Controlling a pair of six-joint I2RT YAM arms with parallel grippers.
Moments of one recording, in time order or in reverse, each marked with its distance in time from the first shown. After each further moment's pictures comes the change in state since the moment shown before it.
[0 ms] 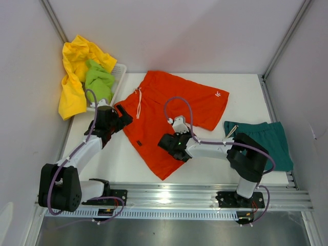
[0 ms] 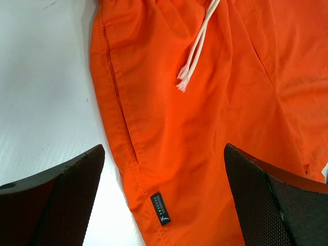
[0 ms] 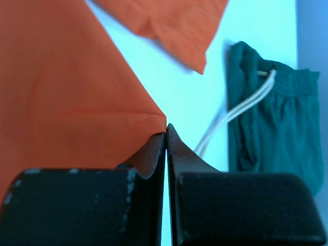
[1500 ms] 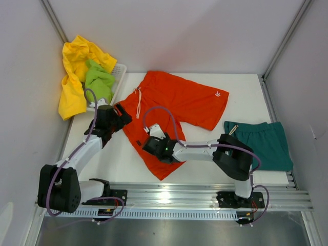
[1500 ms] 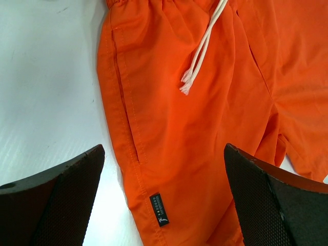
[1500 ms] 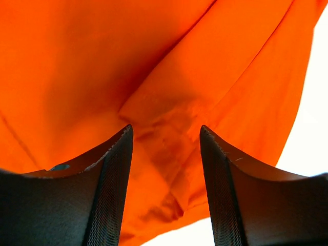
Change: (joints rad) left arm -0.020 -0.010 0.021 -0.042 -0.062 -0.023; right arm 0.100 0.120 0.116 0.232 -0.499 -0.113
